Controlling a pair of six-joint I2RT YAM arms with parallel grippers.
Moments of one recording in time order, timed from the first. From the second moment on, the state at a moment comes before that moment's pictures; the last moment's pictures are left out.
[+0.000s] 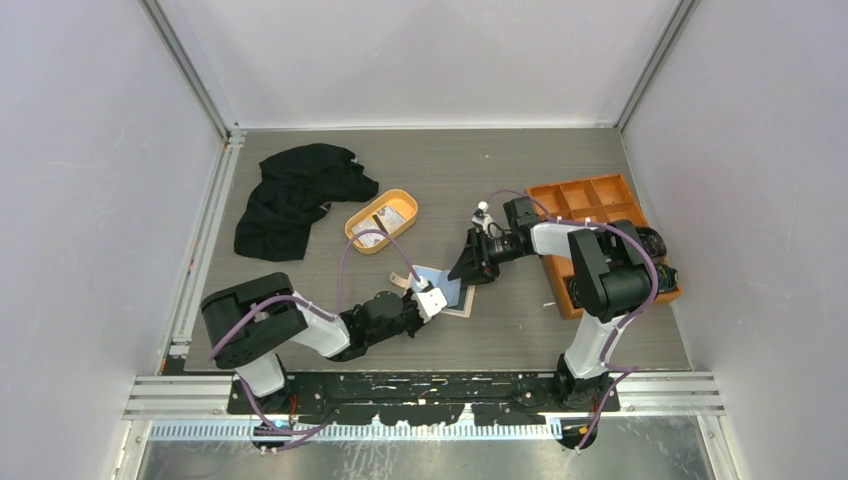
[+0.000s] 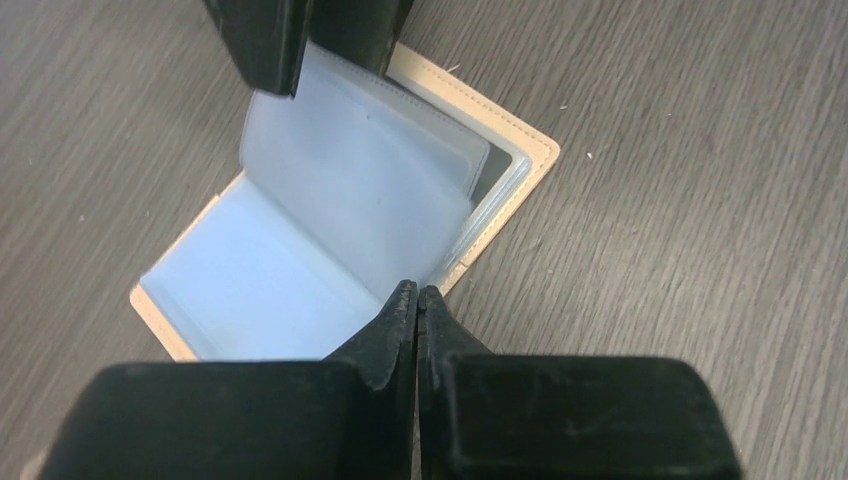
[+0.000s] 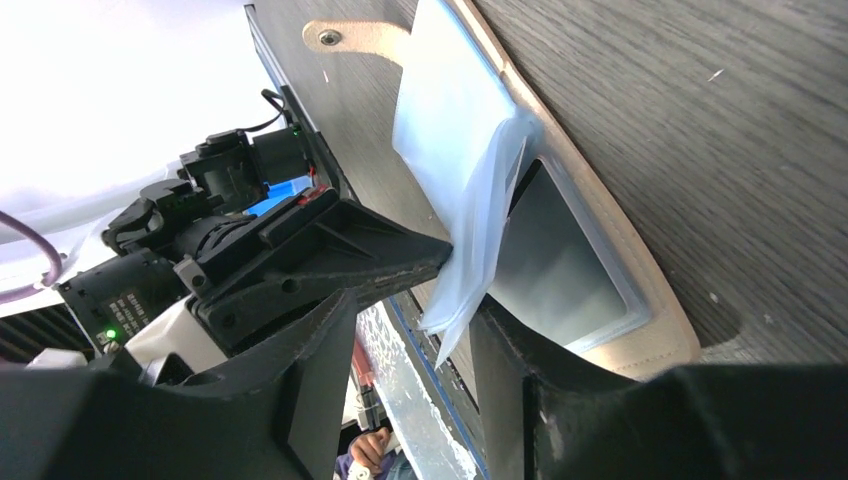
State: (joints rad) left arm -1.10 1.66 0.40 0.90 -0.07 0.18; right arm 0.25 1.80 0.88 -0.26 -1.06 0.39
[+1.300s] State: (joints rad) left arm -1.10 1.03 0.32 0.53 -0.27 -0.37; right arm 0.30 1.80 0.97 -0.29 -0.88 0.38
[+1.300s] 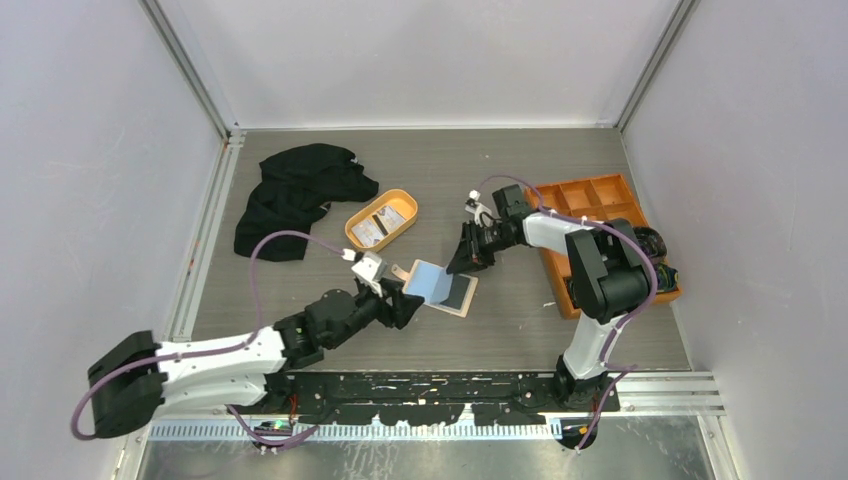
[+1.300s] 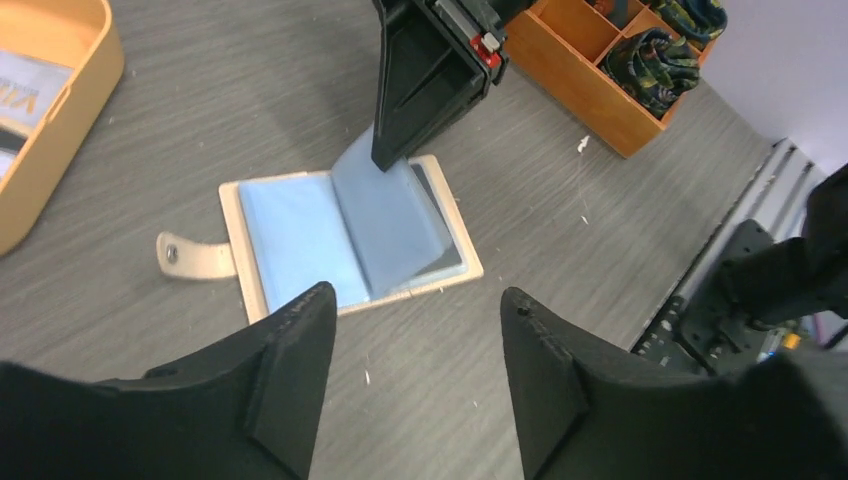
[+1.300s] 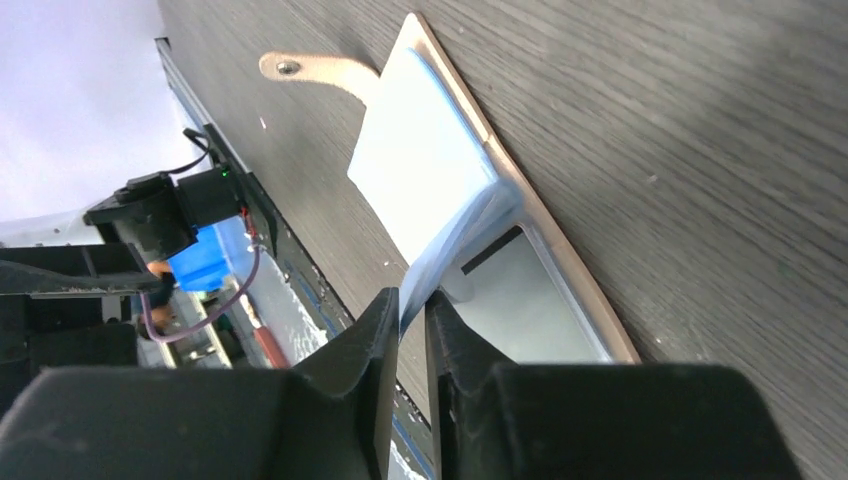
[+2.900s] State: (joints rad) left arm -0.98 1.41 0.46 0.52 -0.14 -0.84; right arm 0.35 1.88 1.13 -0.57 -0.93 0.18
